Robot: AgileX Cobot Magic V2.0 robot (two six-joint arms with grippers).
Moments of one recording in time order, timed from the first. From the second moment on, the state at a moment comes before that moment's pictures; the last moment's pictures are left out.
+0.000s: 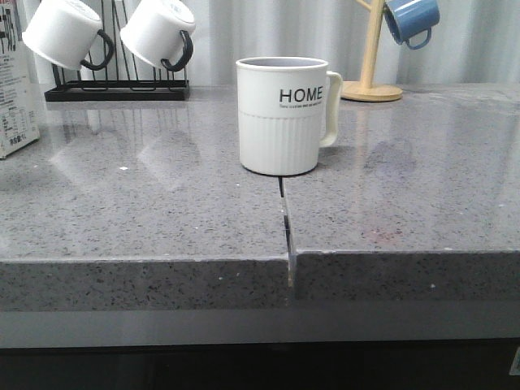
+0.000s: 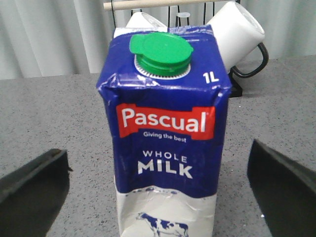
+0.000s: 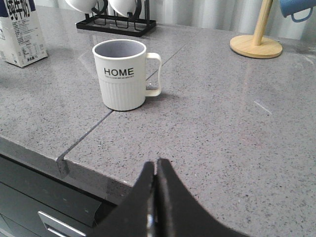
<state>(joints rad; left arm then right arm) -0.08 1.16 -0.68 0.01 -0.21 0.00 0.45 0.08 -0.38 -0.02 0.56 0.07</state>
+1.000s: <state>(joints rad) -0.25 1.28 -0.80 -0.07 -0.22 0.00 0.45 0.08 -0.38 -0.02 0.56 0.07</state>
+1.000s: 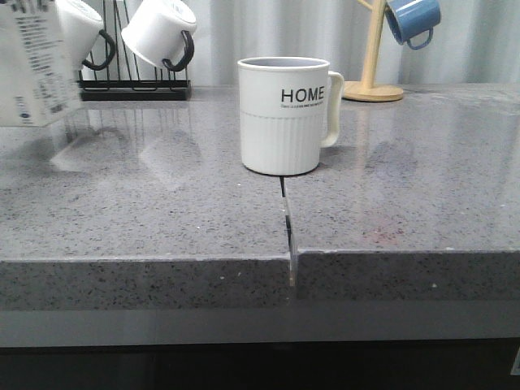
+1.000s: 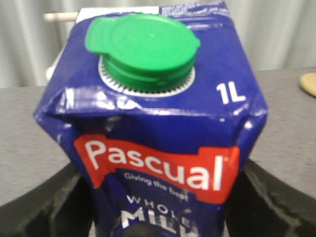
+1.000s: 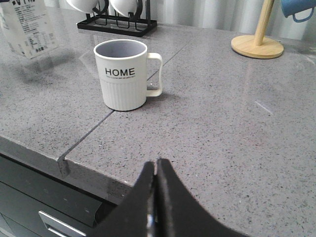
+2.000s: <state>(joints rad) -0.60 1.55 -0.99 -0.11 -0.27 0.00 0.45 0.08 -0.38 -0.02 0.56 0.07</state>
